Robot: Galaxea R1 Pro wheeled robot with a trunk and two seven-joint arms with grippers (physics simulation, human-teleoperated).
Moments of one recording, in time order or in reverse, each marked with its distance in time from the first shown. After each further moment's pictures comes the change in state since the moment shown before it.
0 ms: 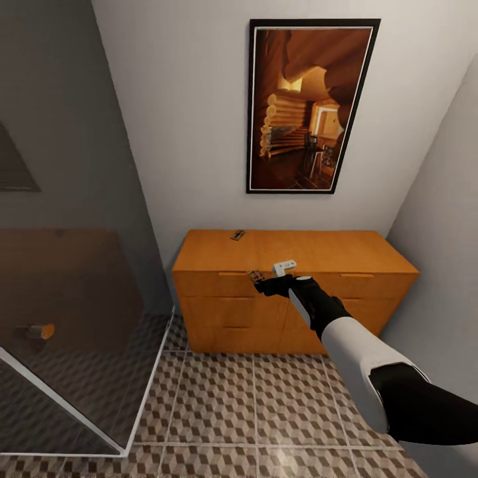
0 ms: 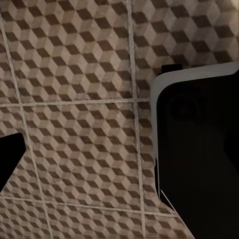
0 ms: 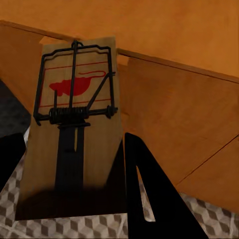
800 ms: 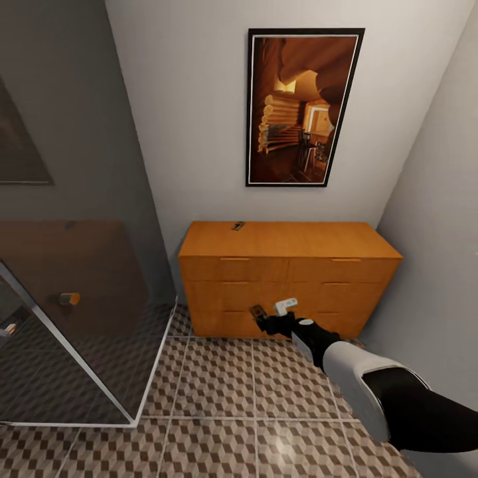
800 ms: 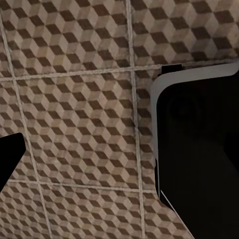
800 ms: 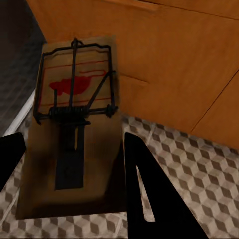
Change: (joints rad) left arm 0.000 0.000 0.000 -0.001 0.000 -0.001 0.000; right arm 0.034 -0.001 0.002 0.404 0.001 -0.373 0.004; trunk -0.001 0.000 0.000
